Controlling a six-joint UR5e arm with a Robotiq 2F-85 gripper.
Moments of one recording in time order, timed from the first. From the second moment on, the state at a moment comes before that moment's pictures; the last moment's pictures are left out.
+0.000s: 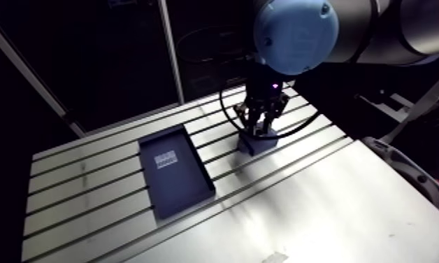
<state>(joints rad) -0.49 -1.17 1.87 -2.15 -1.65 -1.98</state>
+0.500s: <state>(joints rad) -0.49 -1.16 1.87 -2.15 -1.65 -1.98</state>
